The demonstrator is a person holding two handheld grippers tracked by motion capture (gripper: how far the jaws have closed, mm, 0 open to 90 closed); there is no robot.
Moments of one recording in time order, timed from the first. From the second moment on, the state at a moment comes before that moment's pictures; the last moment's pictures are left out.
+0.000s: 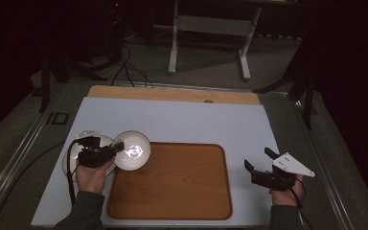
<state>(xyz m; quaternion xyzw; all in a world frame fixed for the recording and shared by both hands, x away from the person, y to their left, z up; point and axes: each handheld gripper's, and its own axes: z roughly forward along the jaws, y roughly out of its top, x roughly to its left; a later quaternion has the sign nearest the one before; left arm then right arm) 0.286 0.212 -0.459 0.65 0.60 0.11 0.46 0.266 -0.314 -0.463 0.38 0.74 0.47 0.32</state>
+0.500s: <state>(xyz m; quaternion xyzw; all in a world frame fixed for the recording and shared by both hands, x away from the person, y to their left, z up) 0.291 0.195 -0.464 0.66 0.59 0.10 0.45 0.266 -0.314 -0.463 0.38 0.74 0.47 0.32</state>
